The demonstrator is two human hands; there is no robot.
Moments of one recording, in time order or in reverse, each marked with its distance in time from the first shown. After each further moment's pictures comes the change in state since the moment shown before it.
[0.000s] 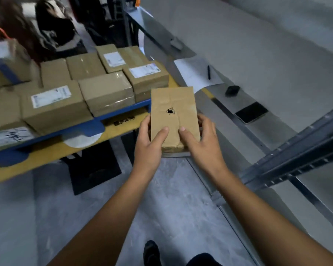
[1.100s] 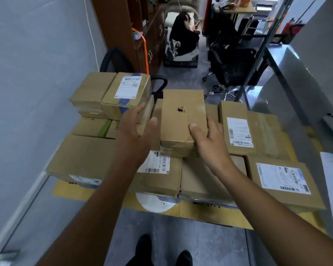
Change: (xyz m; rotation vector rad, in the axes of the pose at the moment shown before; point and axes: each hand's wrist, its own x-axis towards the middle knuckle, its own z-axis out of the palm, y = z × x) left_hand 0.324 0.083 -0.304 0.647 0.702 0.166; right_hand 0.338 -0.143 0.379 0.037 -0.589 -0.142
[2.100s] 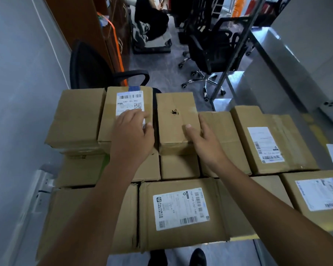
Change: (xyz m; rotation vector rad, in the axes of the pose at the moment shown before) left_hand 0.176 -0.095 0.000 0.375 -0.305 0.161; right_hand 0.124 -0.001 0.107 0.019 0.028 0.201
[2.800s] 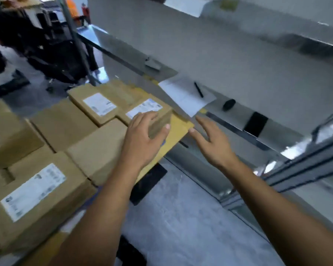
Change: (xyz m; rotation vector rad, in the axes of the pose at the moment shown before) left_hand -0.266 0.288 0.128 -0.463 -0.580 0.577; right_hand -0.402 0.144 -0.262 -0.261 0.705 0.177
